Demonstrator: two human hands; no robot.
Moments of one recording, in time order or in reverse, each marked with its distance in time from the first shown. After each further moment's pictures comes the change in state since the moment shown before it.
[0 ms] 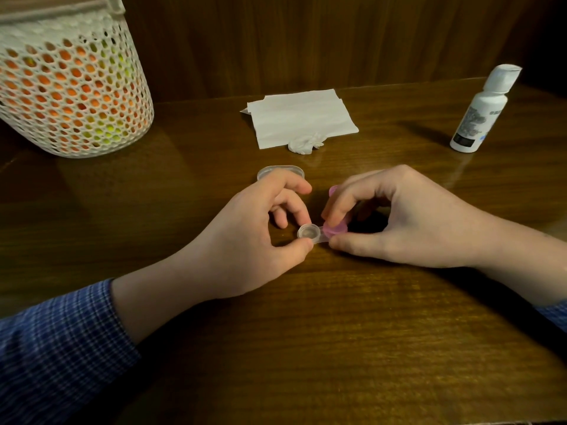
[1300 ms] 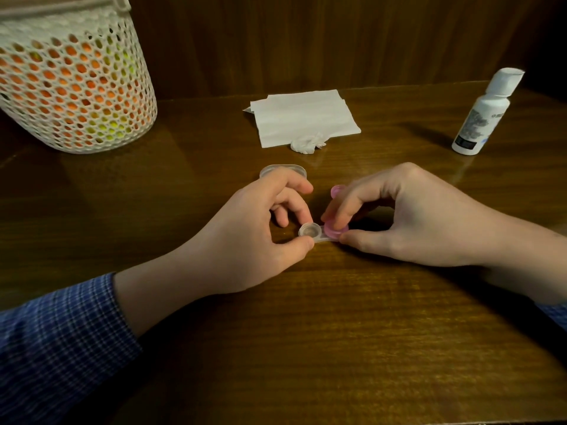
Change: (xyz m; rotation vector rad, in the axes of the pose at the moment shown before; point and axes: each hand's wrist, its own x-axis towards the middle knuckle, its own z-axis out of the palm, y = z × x) left_hand 0.000 -0.002 -0.002 0.013 -0.003 0.013; right_hand -0.001 -0.005 -0.007 -0.026 -0.043 -0.004
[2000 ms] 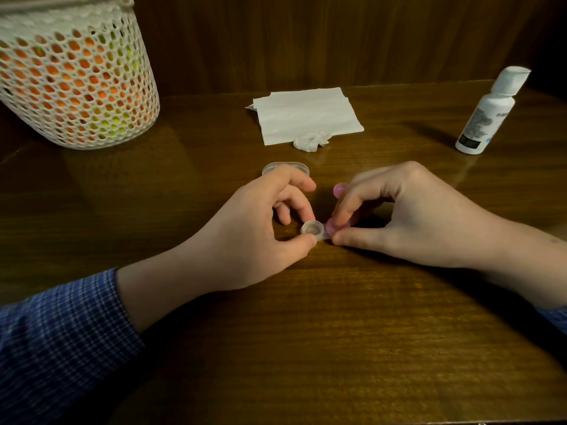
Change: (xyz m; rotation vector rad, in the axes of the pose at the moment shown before) left_hand 0.001 -0.001 0.000 -0.009 -0.004 -0.015; right_hand 0.002 -0.002 0.006 -0.031 0.063 -0.004
